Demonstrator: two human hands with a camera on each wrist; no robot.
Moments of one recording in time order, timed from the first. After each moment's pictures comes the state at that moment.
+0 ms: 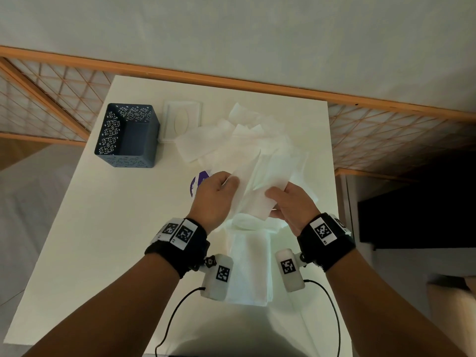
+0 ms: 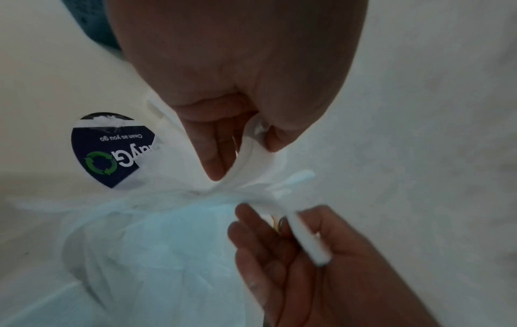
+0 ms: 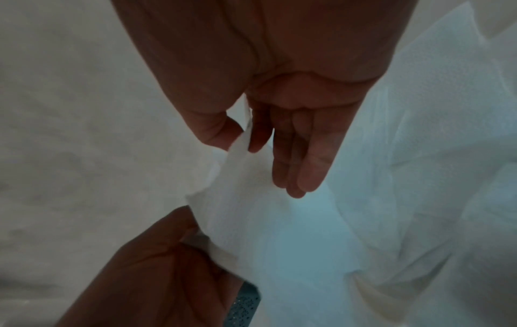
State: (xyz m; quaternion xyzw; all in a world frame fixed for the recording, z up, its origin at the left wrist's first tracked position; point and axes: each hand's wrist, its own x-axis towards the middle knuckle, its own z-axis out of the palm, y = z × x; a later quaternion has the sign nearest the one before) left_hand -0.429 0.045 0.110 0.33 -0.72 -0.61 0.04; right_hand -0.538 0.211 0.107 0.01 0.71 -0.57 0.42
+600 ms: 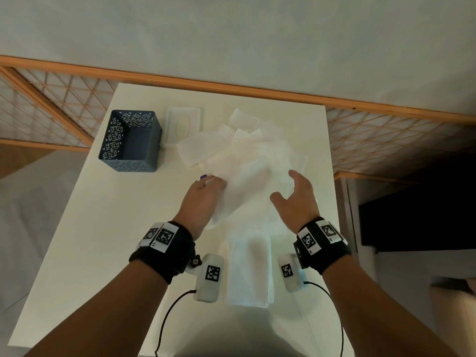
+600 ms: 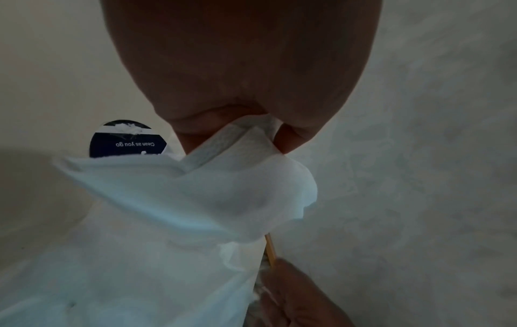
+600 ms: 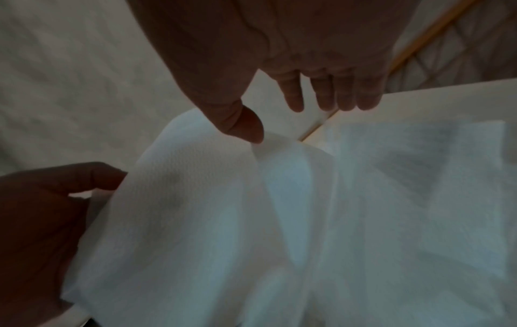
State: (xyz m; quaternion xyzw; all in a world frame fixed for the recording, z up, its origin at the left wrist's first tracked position) left_hand -0.416 0.032 0.137 0.40 -0.59 -0.70 0.02; right_hand -0.541 0.219 0.107 -0.09 0.89 -0.38 0.24
